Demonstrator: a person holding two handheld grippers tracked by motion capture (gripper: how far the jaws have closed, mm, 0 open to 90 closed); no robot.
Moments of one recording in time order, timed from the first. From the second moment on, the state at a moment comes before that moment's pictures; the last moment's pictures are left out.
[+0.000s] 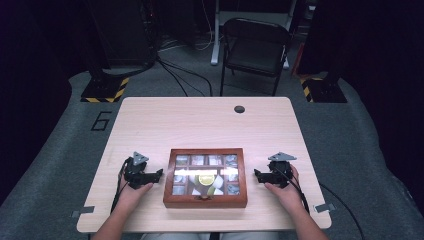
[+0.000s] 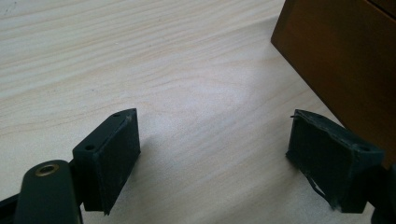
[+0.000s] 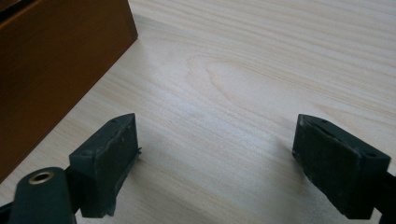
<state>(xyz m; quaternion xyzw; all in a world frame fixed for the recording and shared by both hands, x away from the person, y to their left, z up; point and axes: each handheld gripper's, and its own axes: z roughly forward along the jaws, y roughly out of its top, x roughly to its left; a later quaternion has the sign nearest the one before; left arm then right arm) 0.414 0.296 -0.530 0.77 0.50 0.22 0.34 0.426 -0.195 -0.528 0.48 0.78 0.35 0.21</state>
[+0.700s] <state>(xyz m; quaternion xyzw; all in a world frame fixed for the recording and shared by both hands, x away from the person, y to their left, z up) 0.414 0.297 -0.529 0.77 0.49 0.22 0.34 0.426 -0.192 -0.528 0.49 0.77 0.34 0.22</state>
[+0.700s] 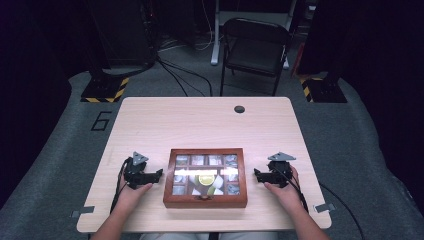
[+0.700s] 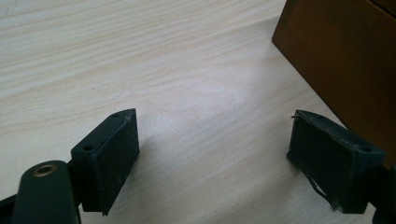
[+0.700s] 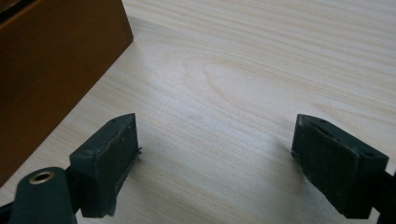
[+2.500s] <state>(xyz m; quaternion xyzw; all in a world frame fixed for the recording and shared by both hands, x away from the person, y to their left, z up) 0.371 0.285 -0.481 0.76 0.48 0.17 0.40 0.372 -0.191 -0.479 0.46 0.77 0.40 0.20</state>
